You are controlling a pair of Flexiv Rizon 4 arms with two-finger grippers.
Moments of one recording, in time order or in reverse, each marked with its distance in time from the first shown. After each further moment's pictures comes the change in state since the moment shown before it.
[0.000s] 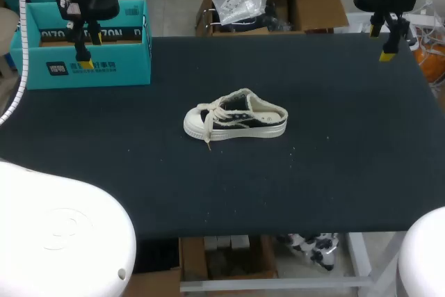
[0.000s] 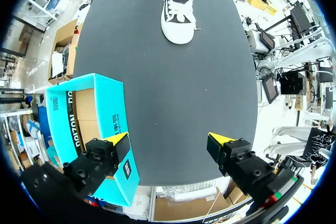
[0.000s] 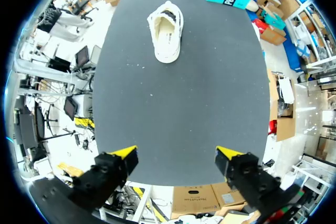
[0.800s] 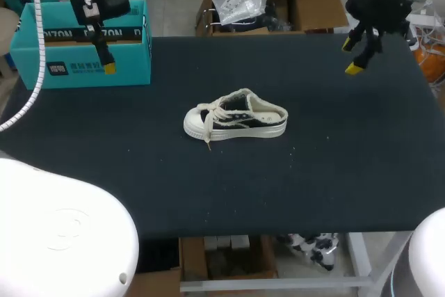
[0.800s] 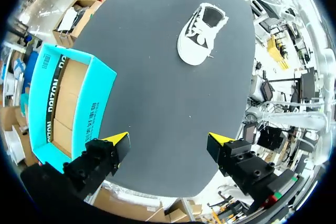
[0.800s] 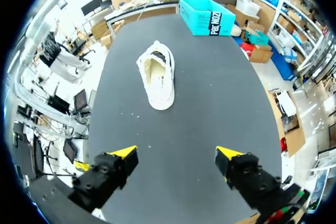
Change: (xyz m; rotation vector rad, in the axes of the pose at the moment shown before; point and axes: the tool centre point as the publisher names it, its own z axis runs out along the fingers) left arm 0.027 -0.041 0.009 0.038 0.140 -0.487; right arm 0.002 0.073 0.047 -0.412 0.016 0.128
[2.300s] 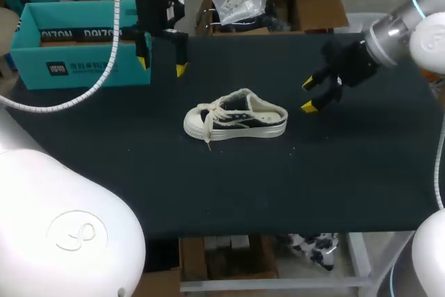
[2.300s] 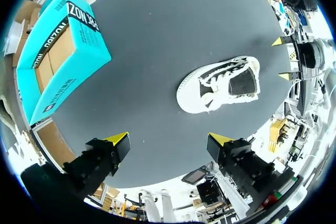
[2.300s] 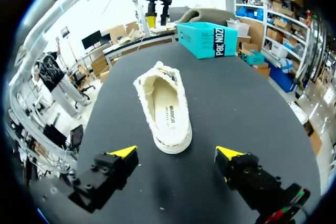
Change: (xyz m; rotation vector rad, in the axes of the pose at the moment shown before) left arm 0.059 -0.111 0.028 -0.093 -0.004 -0.689; right arm 0.036 0.041 0.116 -0.329 0.016 0.089
